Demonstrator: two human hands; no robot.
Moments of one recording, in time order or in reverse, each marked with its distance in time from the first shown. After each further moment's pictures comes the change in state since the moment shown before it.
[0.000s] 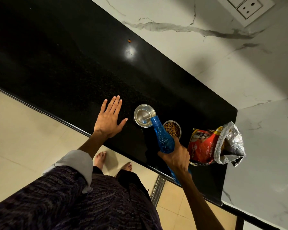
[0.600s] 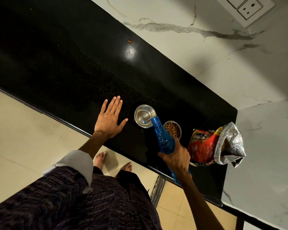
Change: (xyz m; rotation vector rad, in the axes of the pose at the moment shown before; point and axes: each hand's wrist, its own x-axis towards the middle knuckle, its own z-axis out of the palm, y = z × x) left_hand 0.000 0.000 0.000 0.004 -0.005 0.000; right_hand -0.001 -0.001 -0.001 -0.009 0.001 -0.002
